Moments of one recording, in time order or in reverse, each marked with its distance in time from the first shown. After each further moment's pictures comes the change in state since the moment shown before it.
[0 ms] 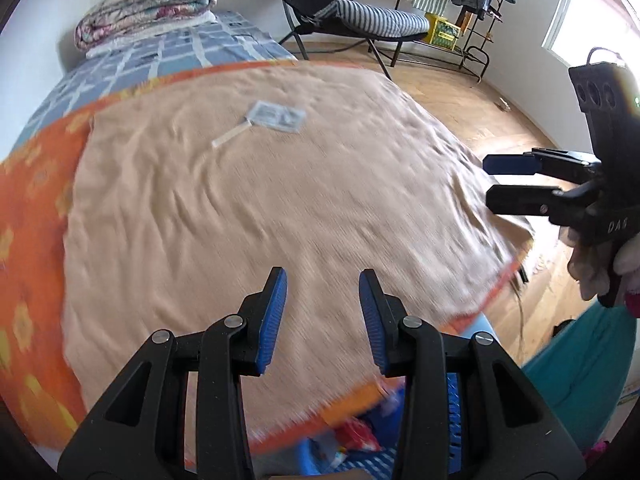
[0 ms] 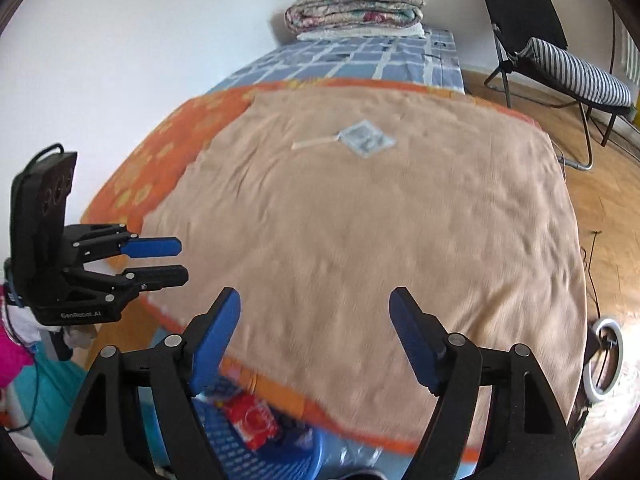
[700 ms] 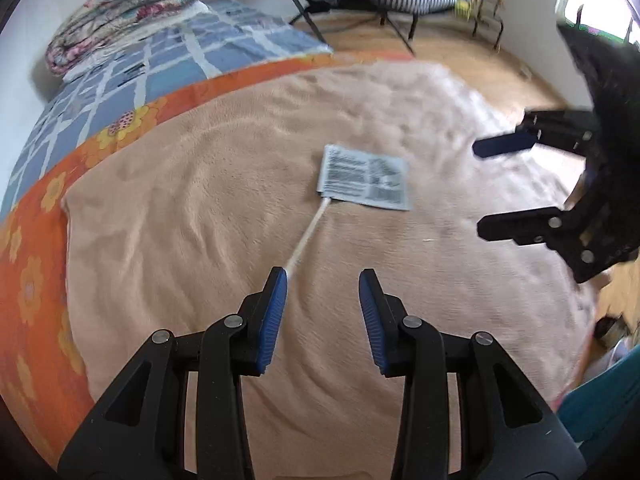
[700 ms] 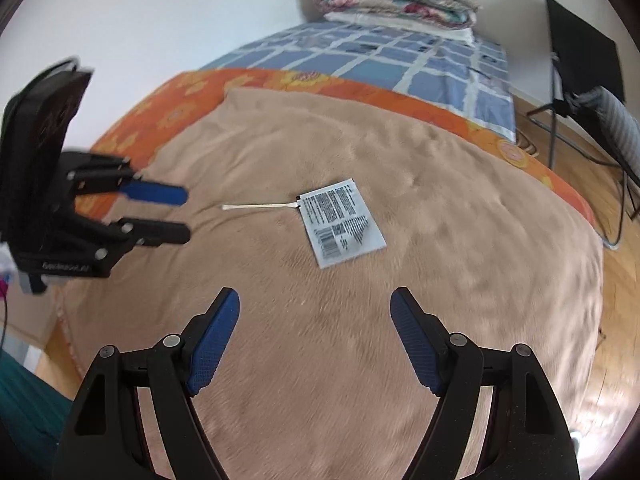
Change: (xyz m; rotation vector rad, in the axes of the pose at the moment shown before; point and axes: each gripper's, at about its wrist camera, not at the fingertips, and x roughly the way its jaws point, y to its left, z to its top) left arm 0.127 0.089 0.127 0.129 0.129 0.079; right arm 0.140 -0.049 0.124 -0.248 0.125 -0.004
